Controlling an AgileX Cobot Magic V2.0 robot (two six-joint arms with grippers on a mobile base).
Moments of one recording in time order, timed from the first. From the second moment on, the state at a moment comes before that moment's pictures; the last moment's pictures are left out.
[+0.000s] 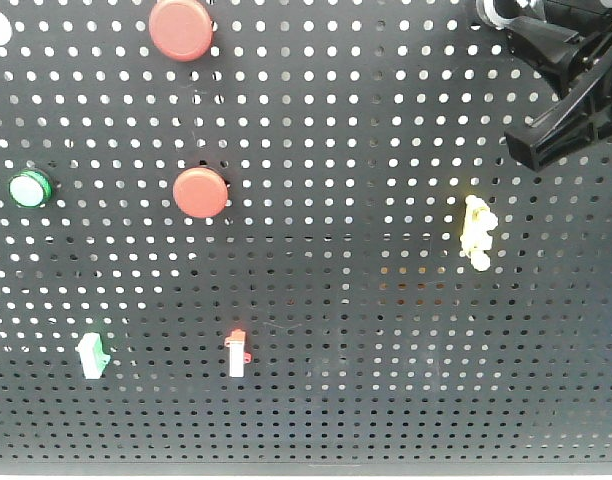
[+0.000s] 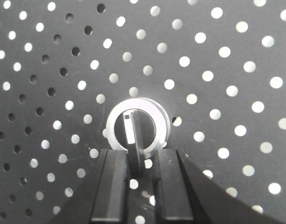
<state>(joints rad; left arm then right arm) -0.04 -0.01 0.03 0.05 -0.05 0.22 0.35 1.16 -1.39 0.06 0.16 -0.65</state>
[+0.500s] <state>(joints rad) -0.04 -0.01 0.03 0.05 -0.05 0.22 0.35 1.16 -1.39 0.13 0.16 -0.65</state>
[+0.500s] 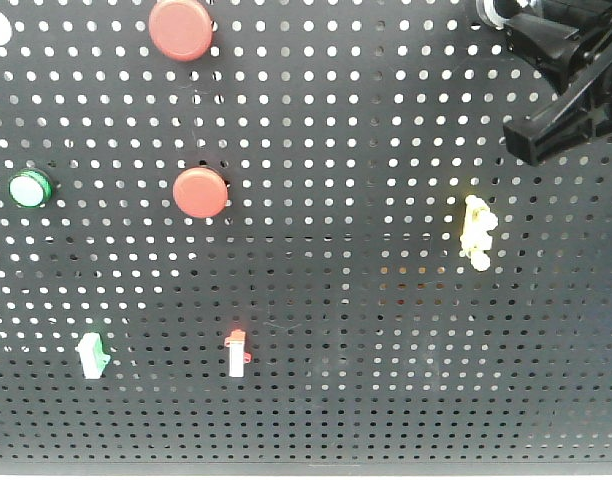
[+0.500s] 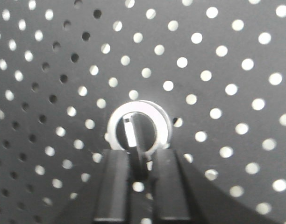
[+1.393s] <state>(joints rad) -0.04 -0.01 0.03 0.05 -0.05 0.22 0.34 1.17 -1.38 0.74 0.18 -0.64</state>
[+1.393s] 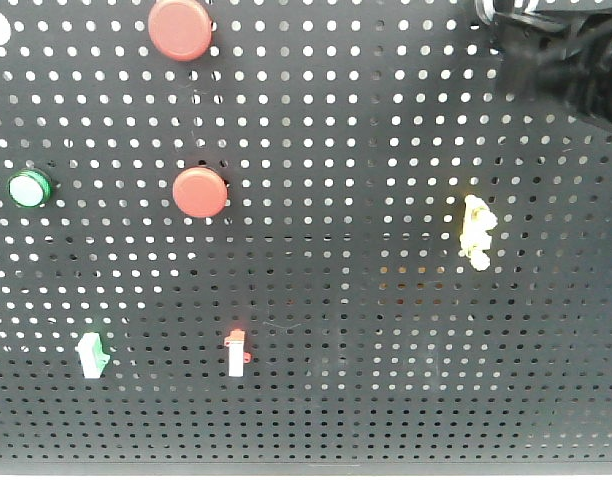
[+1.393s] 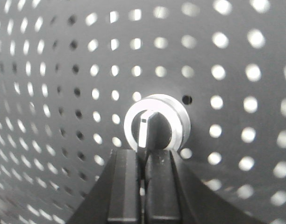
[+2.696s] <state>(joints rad) -0.04 -0.01 0.03 0.05 -0.05 0.22 0.34 0.97 -1.39 1.08 0.21 -1.24</state>
